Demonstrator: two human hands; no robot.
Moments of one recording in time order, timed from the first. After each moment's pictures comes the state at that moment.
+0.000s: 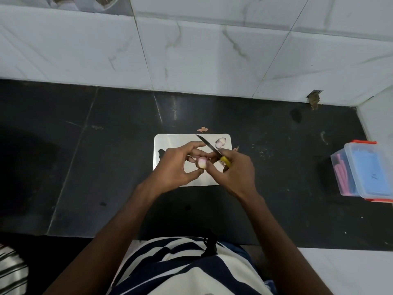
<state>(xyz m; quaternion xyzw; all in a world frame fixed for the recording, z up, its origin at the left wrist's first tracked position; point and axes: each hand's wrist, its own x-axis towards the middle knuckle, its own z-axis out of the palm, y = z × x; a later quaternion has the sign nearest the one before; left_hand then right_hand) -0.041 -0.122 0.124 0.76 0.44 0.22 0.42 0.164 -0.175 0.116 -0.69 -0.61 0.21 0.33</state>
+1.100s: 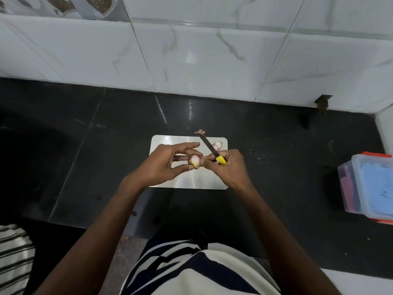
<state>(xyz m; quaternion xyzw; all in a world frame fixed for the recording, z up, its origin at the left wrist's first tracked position) -0.020 -0.111 0.141 0.77 0.45 0.18 0.42 0.214 -0.141 0.097 -0.62 -0.52 0.47 0.36</state>
